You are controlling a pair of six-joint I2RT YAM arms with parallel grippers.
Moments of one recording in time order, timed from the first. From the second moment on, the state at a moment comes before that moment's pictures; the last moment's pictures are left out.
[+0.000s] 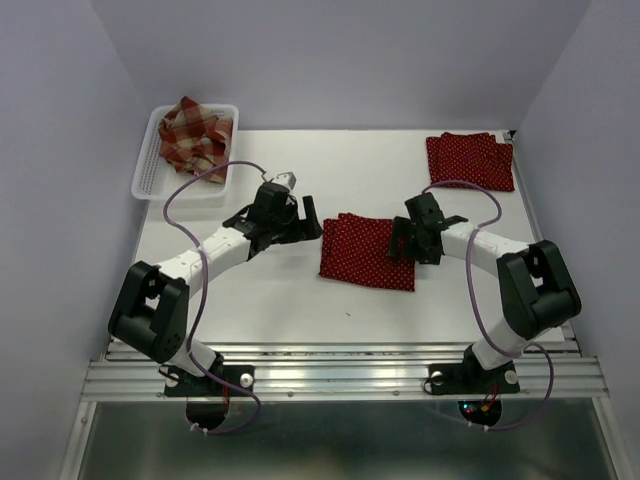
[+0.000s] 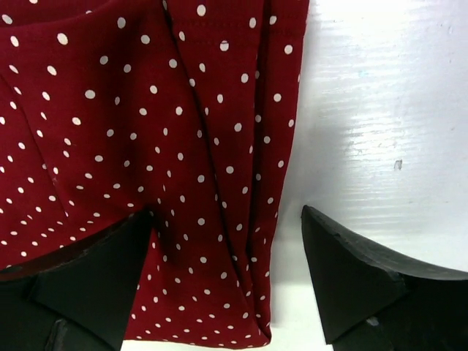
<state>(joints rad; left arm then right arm) -0.51 1.49 0.95 -0.18 0.07 -0.56 0.36 1.61 0.91 -0.39 0.10 0.53</state>
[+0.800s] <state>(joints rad) -0.49 1.46 0.94 -0.24 -0.03 -0.57 0.35 1.82 1.31 -0.36 0.24 0.22</state>
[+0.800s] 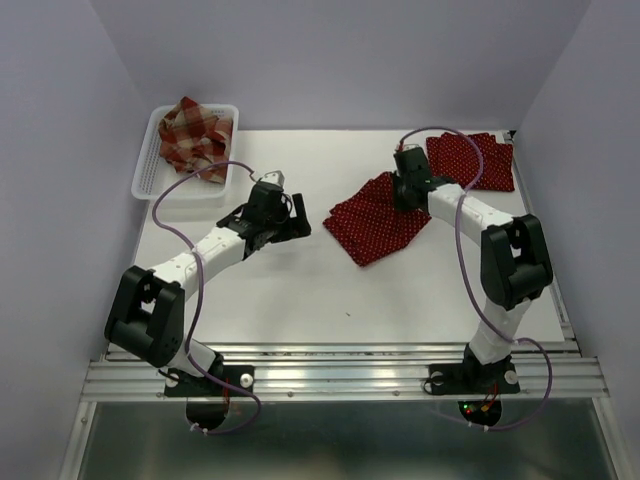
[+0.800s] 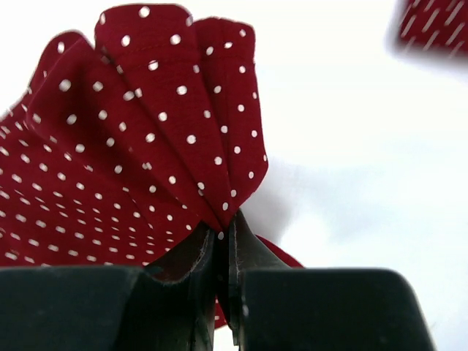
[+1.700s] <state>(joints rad) -0.39 1.63 1.07 -0.28 -0.06 -0.57 0.15 2.28 2.16 -0.51 0.50 0.09</state>
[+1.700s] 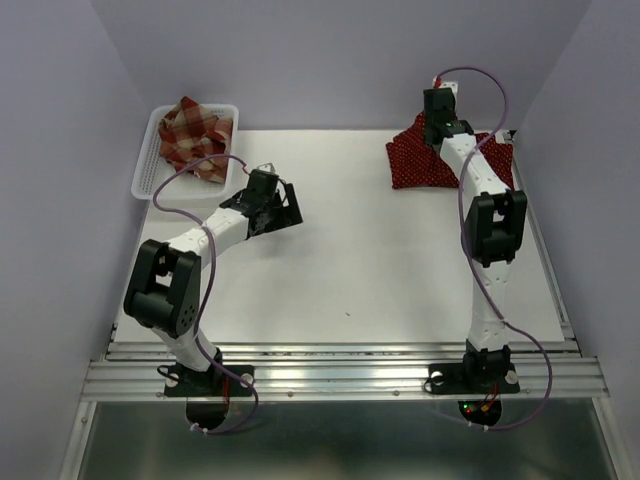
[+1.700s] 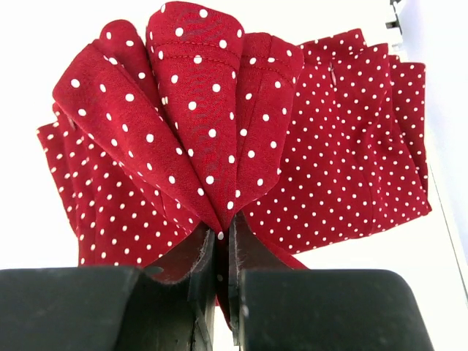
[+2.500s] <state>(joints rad) -0.39 1.70 1.11 -0.28 0.00 -0.57 0.08 2.28 2.31 -0.58 0.53 0.03</state>
